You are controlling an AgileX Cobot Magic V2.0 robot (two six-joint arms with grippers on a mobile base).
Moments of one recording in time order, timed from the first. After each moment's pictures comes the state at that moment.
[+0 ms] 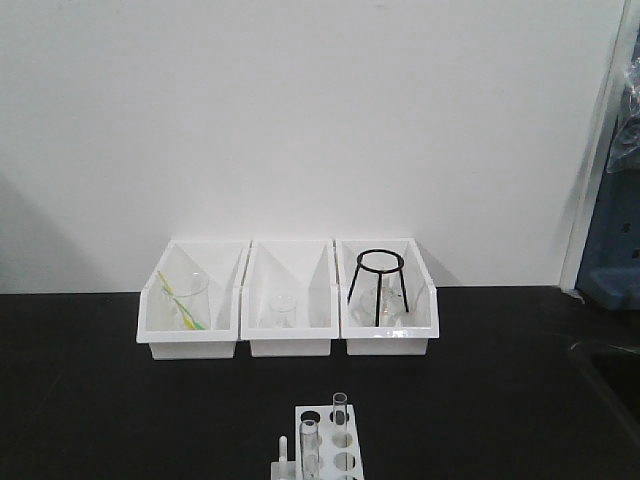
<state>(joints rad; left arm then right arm) -0.11 -0.02 0.03 0.18 0.20 -0.15 -0.01 0.74 -0.67 0.00 0.00 0.10</state>
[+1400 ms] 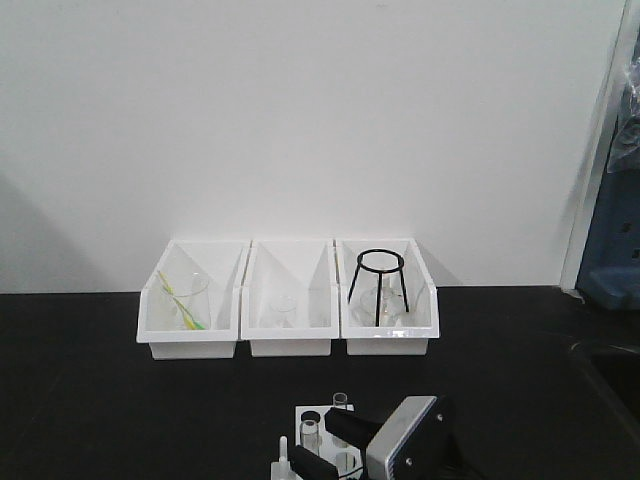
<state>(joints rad) -0.11 -0.02 0.03 0.18 0.20 -0.15 0.49 1.74 -0.64 -0.48 -0.95 0.17</state>
